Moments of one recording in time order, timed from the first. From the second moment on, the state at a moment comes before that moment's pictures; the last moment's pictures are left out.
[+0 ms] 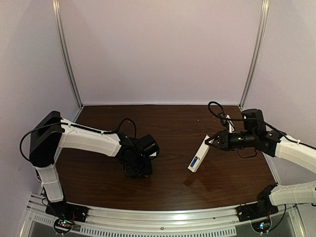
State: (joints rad) left arm -1.05 1.87 1.17 -0.60 -0.09 -1.22; right arm 0.47 1.02 0.68 -0.24 -0.54 0.55
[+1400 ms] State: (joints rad) left arm -1.07 1.84 1.09 -0.52 -0.22 -0.75; right arm 0.46 1.03 0.68 -0.21 -0.54 0.58
